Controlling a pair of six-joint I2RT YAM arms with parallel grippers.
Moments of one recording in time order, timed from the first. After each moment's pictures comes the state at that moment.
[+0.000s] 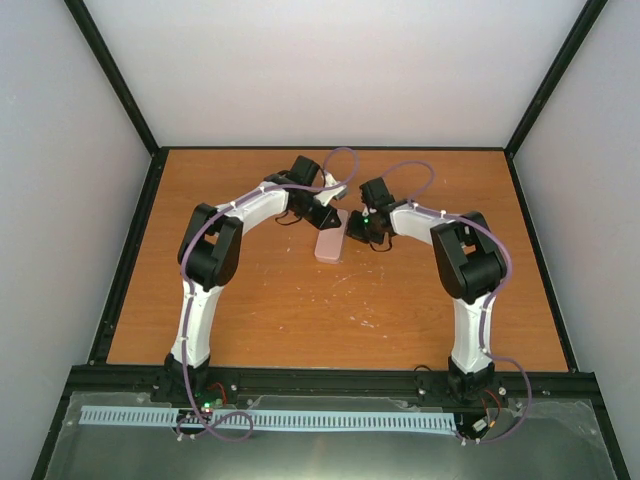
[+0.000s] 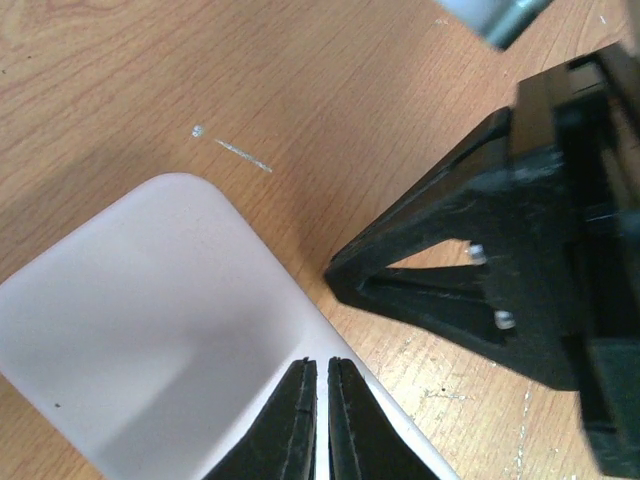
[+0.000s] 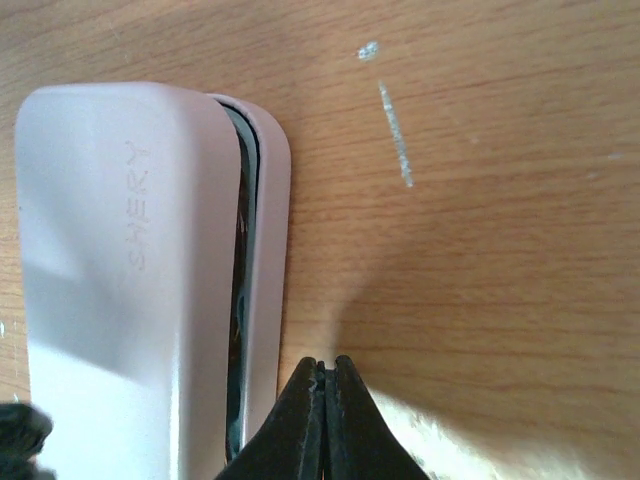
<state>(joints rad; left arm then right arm) -0.50 2.22 1.74 -0.60 0.55 0.17 0.44 2.05 1.33 -0.33 -0.25 0.65</state>
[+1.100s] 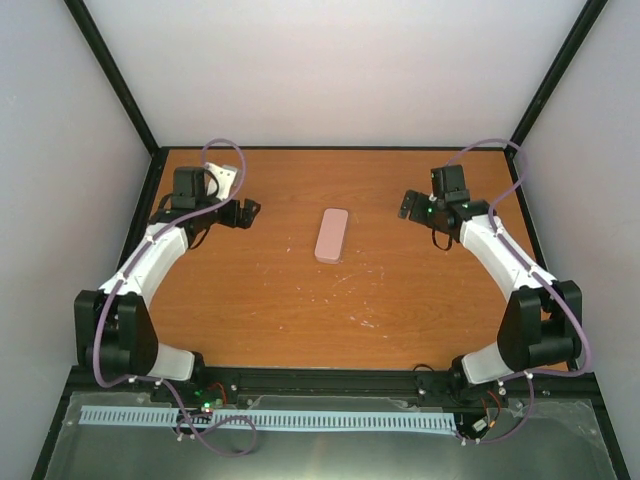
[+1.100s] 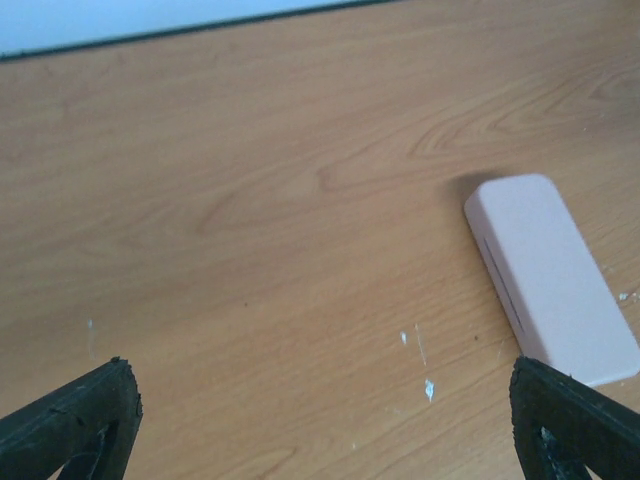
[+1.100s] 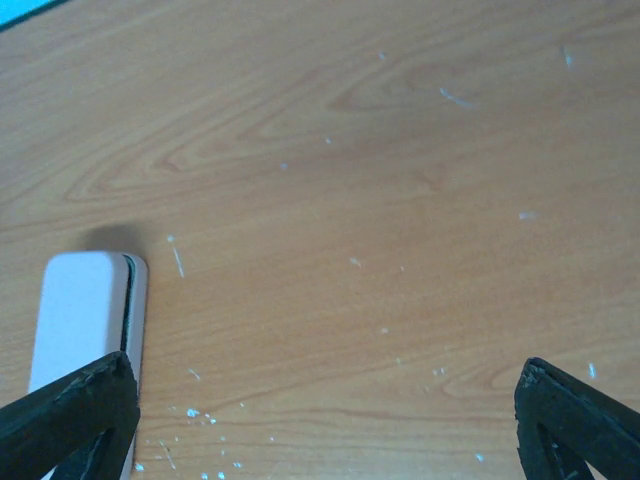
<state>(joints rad) -0.09 1.40 1.06 -0.34 0.34 0.11 0.20 1.48 1.16 -0.53 0.00 0.45</state>
